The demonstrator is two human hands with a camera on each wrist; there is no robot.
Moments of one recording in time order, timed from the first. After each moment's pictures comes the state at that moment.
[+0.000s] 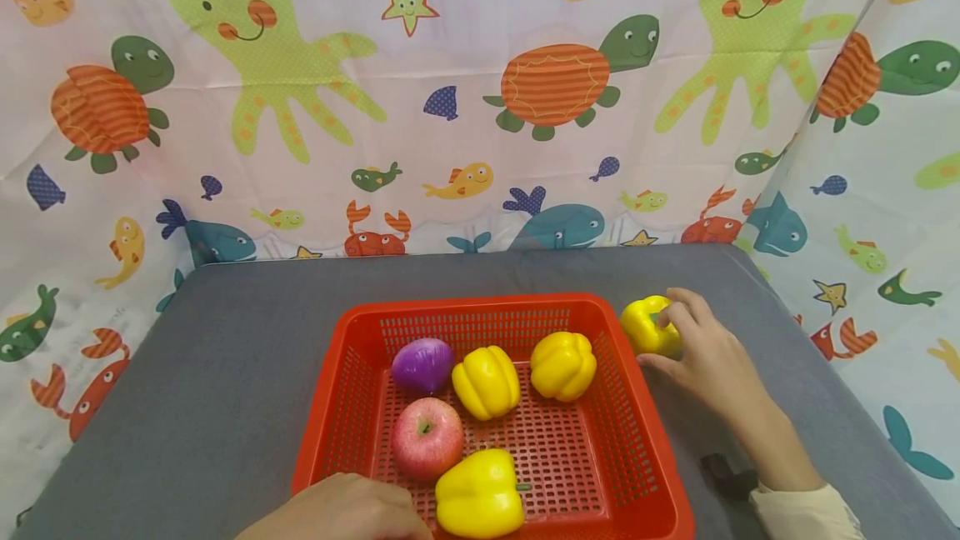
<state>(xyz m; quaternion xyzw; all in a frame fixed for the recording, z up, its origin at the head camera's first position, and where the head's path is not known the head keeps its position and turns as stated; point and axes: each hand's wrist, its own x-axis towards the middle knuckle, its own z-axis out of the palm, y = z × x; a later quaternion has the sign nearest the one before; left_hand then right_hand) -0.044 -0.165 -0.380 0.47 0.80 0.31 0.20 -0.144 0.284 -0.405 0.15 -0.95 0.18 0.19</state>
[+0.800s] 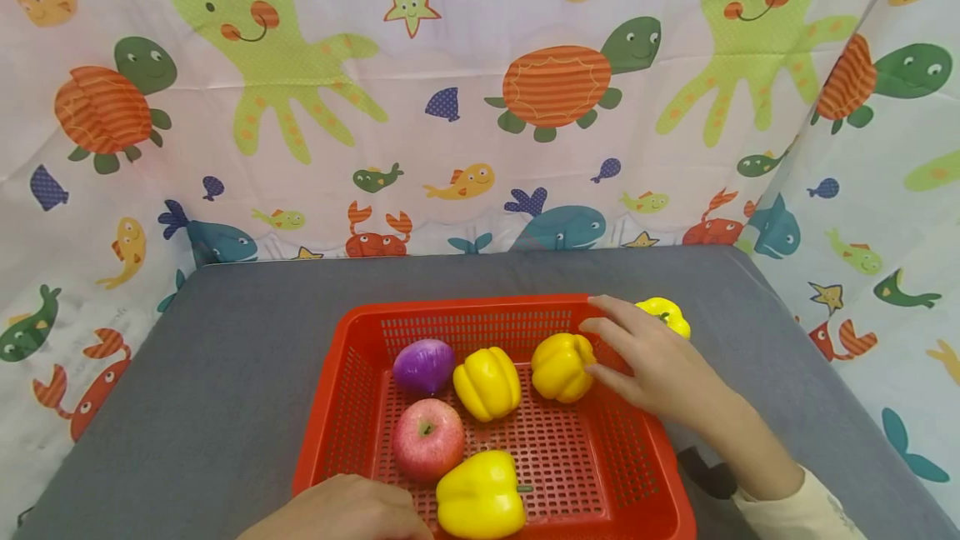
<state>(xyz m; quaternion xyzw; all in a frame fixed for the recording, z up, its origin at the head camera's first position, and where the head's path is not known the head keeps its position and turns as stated) -0.040 -0.161 -0.375 0.45 0.81 0.31 0.20 -0.137 0.223 -0.363 0.36 -0.91 0.14 0.18</state>
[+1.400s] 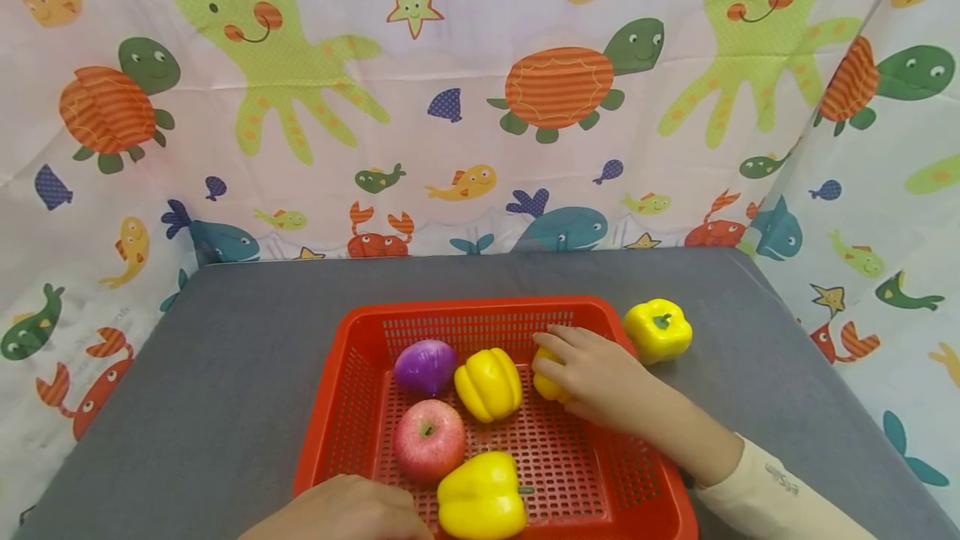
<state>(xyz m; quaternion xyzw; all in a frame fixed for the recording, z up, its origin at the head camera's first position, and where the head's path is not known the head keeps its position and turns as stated) -0.041 -0.162 -0.375 0.46 0.81 0.31 0.19 -0.146 0.177 -0.381 0.47 -0.88 -0.02 0.11</state>
